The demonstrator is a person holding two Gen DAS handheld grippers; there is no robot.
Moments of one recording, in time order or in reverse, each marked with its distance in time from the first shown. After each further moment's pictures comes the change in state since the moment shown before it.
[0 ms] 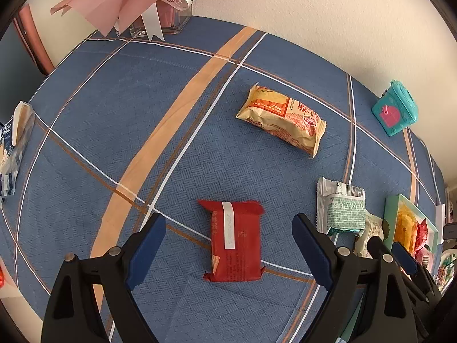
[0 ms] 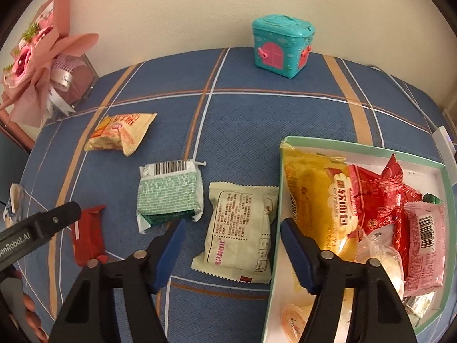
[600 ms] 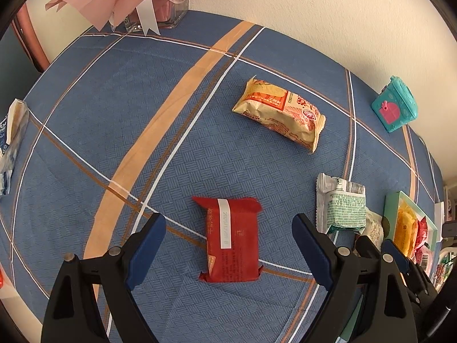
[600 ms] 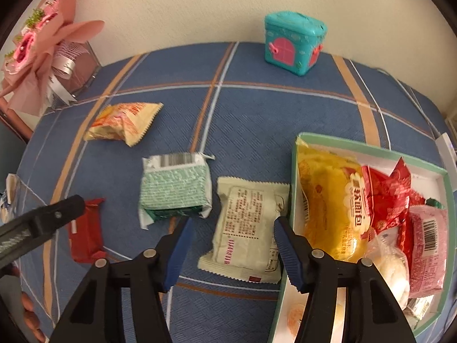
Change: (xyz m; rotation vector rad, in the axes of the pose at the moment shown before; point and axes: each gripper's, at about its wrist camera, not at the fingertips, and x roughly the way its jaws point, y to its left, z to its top) left arm 0.011 -0.002 -0.003 0.004 0.017 -0.013; right arm 0.012 0.012 -0.003 -0.040 0.031 -0.028
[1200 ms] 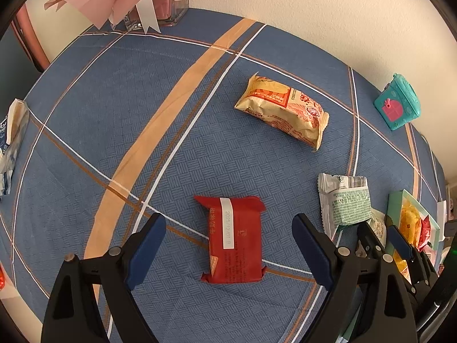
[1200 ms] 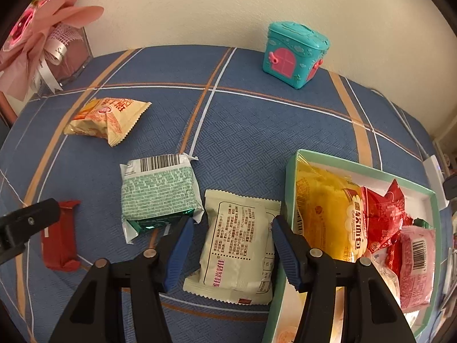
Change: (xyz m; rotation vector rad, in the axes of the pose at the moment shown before) left arm 0.004 0.001 -0.001 0.001 0.008 0.010; right arm 0.010 0.012 0.004 -0.083 -0.057 -0.115
